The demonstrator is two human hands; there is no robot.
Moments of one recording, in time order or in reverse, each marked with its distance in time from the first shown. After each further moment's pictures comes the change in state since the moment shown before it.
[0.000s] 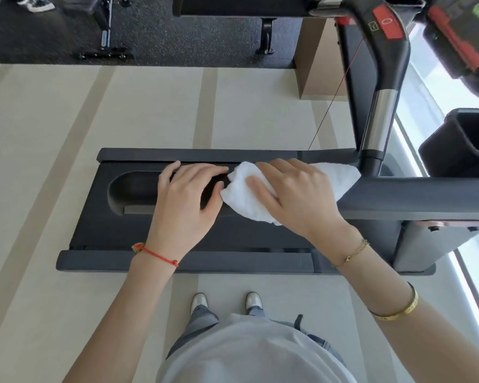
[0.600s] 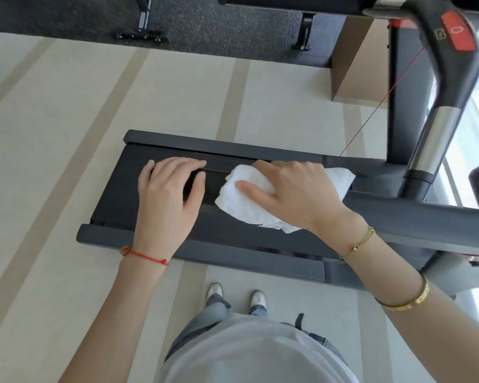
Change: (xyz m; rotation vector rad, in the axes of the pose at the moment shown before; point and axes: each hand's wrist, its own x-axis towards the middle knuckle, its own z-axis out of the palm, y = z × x) left_hand -0.019 -0.049 -0.024 0.058 0.149 -0.191; right_hand 0.046 -0.035 0.008 0.065 -0.343 -0.113
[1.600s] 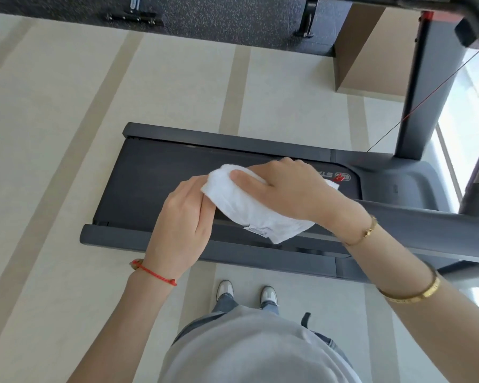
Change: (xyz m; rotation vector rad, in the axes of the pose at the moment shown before) left_hand 0.008 -0.074 -0.026 -0.306 -0.197 -0.075; right_hand 0.088 -0.081 0.001 0.284 -0.442 0.105
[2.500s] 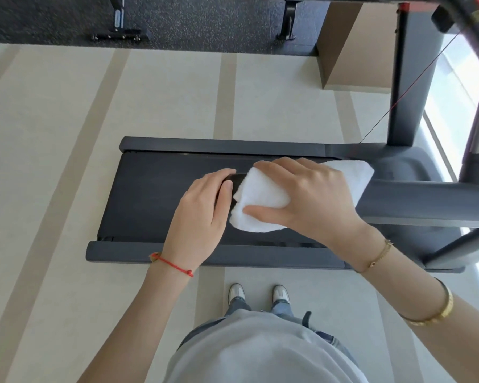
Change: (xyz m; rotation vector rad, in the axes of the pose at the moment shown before) left_hand -0.001 -0.010 -0.007 -0.056 -0.075 0.018; right_hand -0.033 -0.001 0.053 -0.232 0.727 -0.125
